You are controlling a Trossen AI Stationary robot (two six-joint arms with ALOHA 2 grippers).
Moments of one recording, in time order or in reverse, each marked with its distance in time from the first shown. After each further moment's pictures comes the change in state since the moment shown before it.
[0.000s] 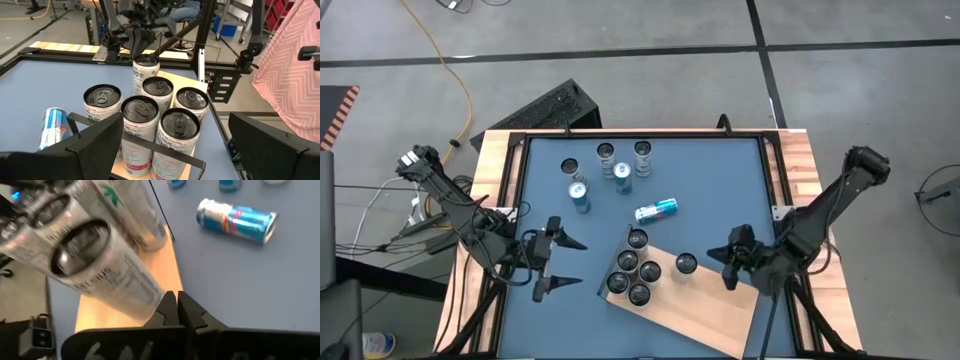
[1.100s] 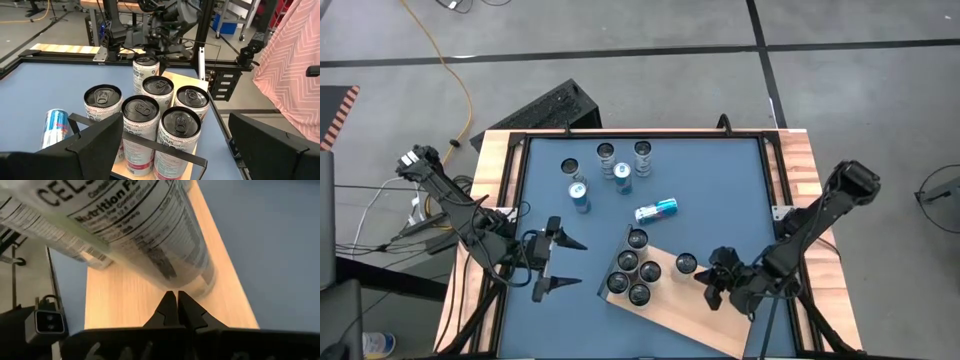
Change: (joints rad) left arm 0.000 0.000 0.000 -0.007 0.001 0.018; right arm -0.006 0.276 0.001 0.257 -0.144 0.101
